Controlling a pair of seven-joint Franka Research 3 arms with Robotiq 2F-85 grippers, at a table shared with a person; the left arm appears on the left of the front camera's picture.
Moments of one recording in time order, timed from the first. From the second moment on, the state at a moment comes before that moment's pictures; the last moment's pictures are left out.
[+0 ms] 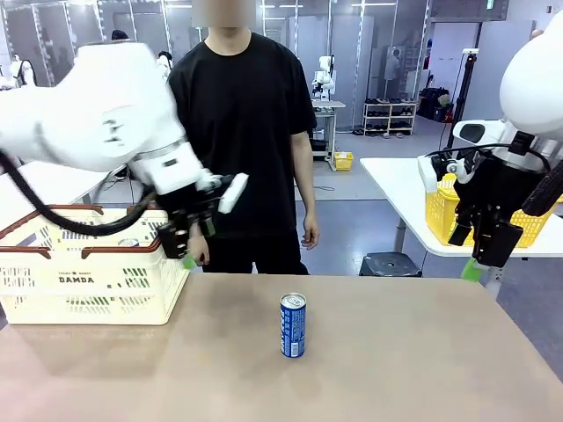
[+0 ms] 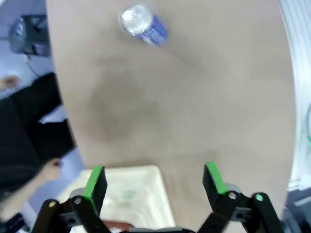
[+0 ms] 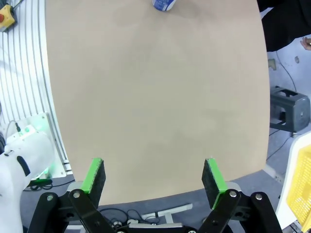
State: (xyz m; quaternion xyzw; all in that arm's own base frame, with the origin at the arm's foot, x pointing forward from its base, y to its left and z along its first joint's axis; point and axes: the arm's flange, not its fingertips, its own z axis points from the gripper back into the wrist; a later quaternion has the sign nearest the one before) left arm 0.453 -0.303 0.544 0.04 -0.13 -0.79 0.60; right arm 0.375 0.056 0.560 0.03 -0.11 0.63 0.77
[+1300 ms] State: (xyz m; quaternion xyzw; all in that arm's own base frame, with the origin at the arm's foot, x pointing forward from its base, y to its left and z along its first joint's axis) left arm 0.506 -0.458 0.508 -0.02 -0.07 -0.83 0.55; right arm 0.375 0.056 0.560 0.03 -0.11 0.63 0.77
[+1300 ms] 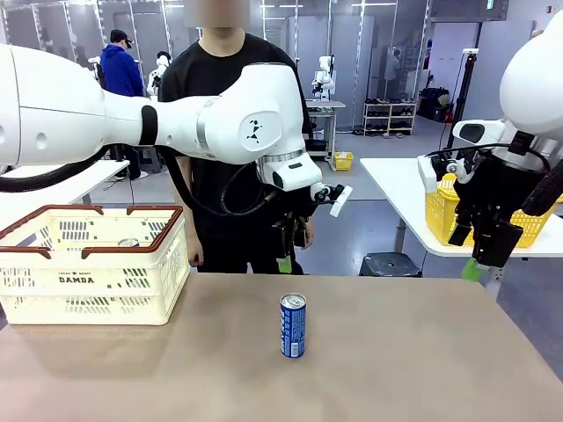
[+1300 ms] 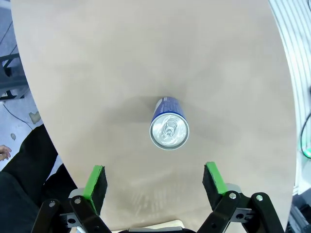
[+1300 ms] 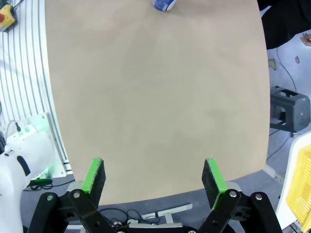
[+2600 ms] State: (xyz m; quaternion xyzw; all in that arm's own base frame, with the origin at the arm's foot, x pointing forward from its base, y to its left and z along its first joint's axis) left arm 0.503 -0.471 0.452 -0.06 -0.01 -0.83 0.55; right arm 0.375 0.056 0.560 0.03 -0.11 0.63 0.77
